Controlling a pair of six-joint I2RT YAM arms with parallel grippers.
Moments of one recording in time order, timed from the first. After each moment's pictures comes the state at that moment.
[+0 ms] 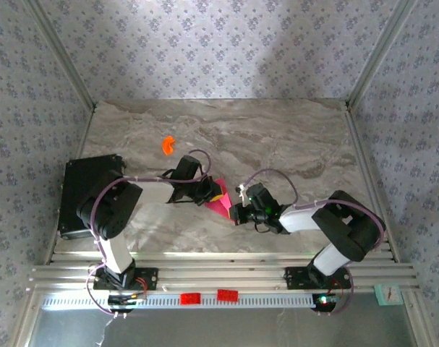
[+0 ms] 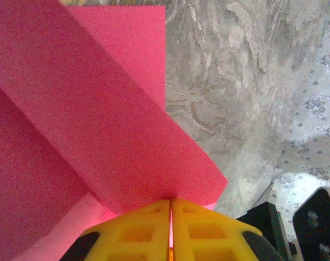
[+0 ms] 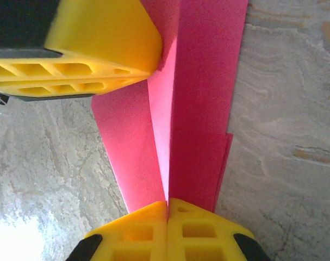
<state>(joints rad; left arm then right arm) -0.62 1.77 0.82 0.14 0.57 -1.07 0.75 1.56 0.45 0.39 -0.26 0.53</state>
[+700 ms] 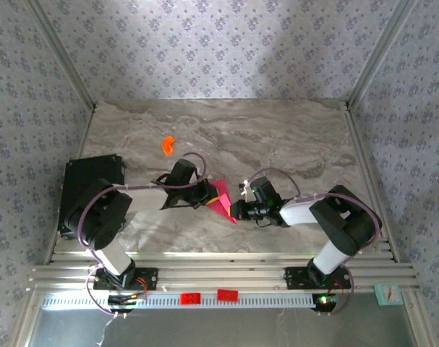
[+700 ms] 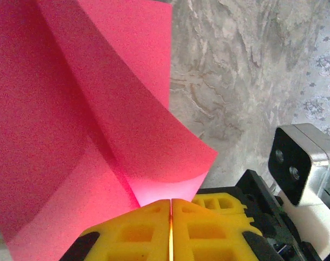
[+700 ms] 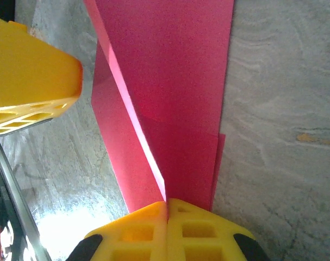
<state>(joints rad) -0.63 1.66 0.73 0.15 0.53 -1.07 0.67 1.61 0.49 0.35 -0.46 0.67</state>
